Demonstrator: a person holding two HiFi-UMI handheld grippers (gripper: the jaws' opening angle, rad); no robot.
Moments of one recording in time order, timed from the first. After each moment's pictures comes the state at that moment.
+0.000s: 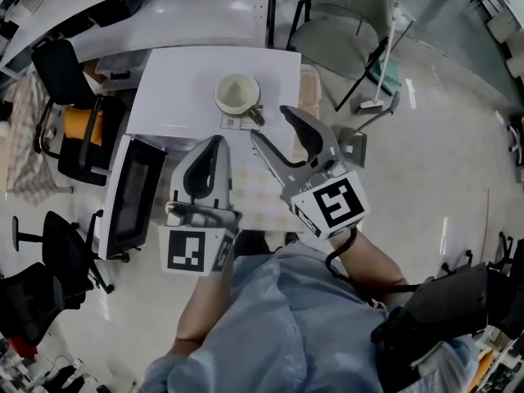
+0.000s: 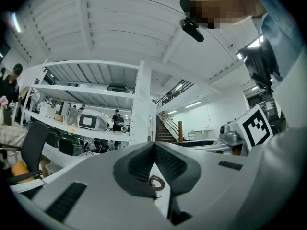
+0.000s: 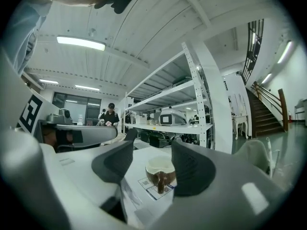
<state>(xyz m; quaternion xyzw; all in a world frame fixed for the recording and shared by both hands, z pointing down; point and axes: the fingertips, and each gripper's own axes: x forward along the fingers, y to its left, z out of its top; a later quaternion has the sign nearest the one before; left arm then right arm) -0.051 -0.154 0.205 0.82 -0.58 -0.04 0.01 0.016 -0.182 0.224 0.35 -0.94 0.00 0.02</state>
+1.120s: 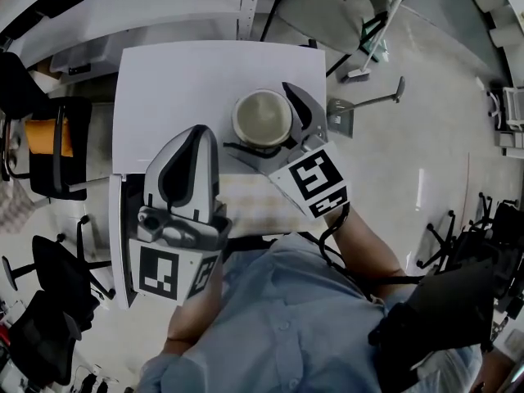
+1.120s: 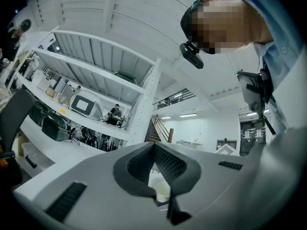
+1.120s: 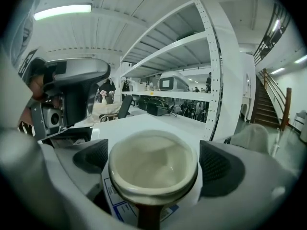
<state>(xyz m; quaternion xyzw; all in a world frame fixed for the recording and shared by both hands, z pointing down) -0.133 -0.266 0.212 0.85 -0.51 -0.10 0.09 -0.075 -0.297 0.334 0.35 -0.91 0.09 0.21</state>
